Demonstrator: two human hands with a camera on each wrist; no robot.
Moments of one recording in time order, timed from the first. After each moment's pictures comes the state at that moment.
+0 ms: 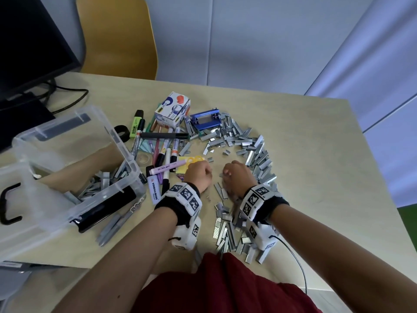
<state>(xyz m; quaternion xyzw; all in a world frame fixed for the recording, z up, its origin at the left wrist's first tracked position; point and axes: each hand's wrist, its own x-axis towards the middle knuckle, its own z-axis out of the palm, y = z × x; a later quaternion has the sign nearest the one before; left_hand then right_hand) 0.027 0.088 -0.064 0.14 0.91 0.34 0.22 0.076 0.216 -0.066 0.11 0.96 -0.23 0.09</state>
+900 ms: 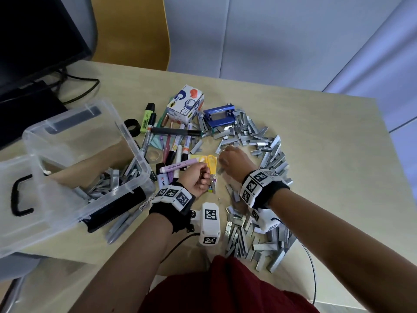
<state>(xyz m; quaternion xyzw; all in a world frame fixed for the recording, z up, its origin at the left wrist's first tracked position) 0.015 0.061 -0.061 -0.25 0.51 0.70 0.42 0.024 0.199 -0.054 -0.01 0.97 -0.20 0.15</state>
